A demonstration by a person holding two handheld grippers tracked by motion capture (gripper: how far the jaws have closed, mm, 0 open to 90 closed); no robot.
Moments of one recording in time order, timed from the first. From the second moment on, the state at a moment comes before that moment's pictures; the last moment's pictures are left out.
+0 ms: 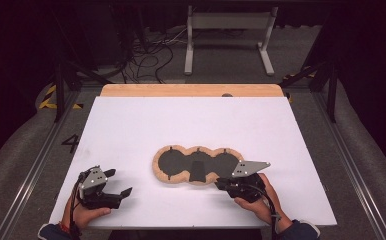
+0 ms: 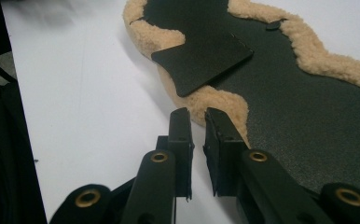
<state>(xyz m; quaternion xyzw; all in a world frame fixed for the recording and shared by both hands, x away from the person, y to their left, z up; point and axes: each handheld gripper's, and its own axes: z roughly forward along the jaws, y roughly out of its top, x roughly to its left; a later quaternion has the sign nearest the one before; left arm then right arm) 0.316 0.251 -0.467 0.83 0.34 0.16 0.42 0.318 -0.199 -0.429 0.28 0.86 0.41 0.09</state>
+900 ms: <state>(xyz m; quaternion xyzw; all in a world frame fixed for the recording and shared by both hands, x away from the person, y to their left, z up) 0.316 0.250 -0.467 0.83 0.33 0.17 0.42 0.328 -0.169 -0.447 0.29 0.87 0.39 0.04</state>
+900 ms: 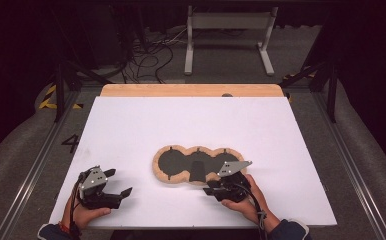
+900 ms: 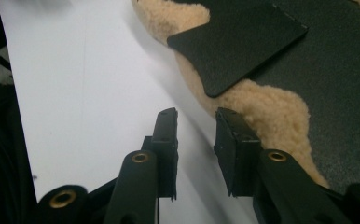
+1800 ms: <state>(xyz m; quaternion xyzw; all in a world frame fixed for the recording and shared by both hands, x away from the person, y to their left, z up) 0.316 0.238 -0.466 0.84 0.33 0.16 0.41 0.357 -0.170 -0.443 0.42 0.77 0.47 -0.10</state>
